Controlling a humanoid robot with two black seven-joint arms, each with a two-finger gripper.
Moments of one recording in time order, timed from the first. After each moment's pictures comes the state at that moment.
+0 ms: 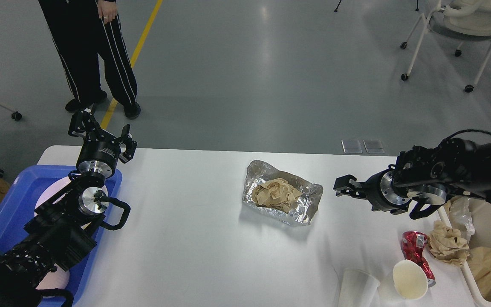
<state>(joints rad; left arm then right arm) -0.73 0.14 -0.89 -0.40 0.00 -0.26 -0.46 1.52 -0.27 -1.10 1.20 0.06 0.04 -0.03</state>
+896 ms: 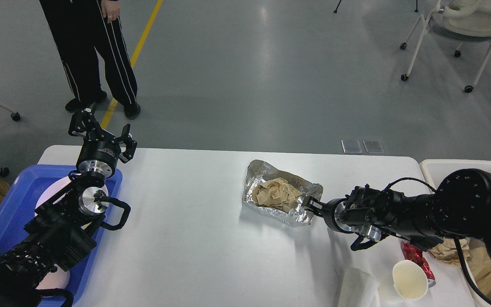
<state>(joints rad) -0.73 0.14 -0.89 -0.40 0.00 -0.26 -0.46 1.18 -0.02 -1.01 0.82 0.16 -0.12 -0.02</state>
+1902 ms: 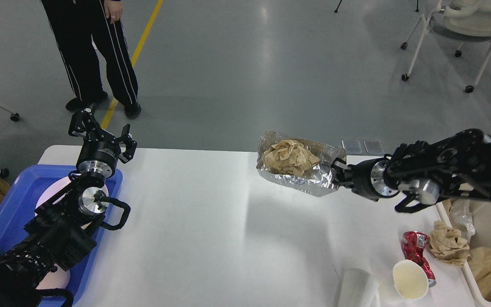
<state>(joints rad) -0.73 0.14 -0.89 -0.40 0.00 -0.26 -0.46 1.84 -0.47 -1.00 1.54 0.19 -0.04 -0.01</state>
